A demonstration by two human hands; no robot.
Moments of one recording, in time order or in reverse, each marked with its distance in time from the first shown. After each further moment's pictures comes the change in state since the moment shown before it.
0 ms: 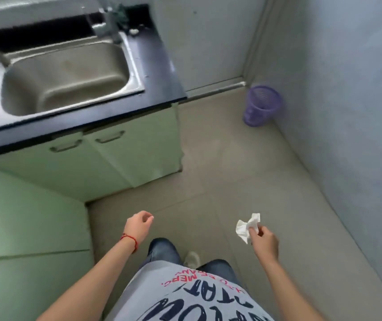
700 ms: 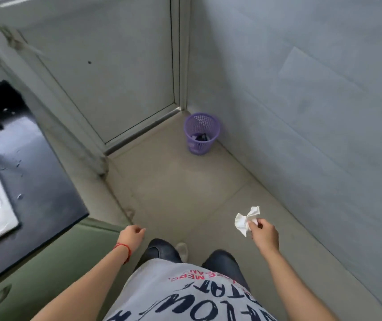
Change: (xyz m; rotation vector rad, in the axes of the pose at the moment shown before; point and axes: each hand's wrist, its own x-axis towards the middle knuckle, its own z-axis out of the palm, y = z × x) left_hand 0.250 0.327 0.054 0.200 -0.273 0.046; right_hand 0.297 -0.132 -0.136 0.142 0.186 0.181
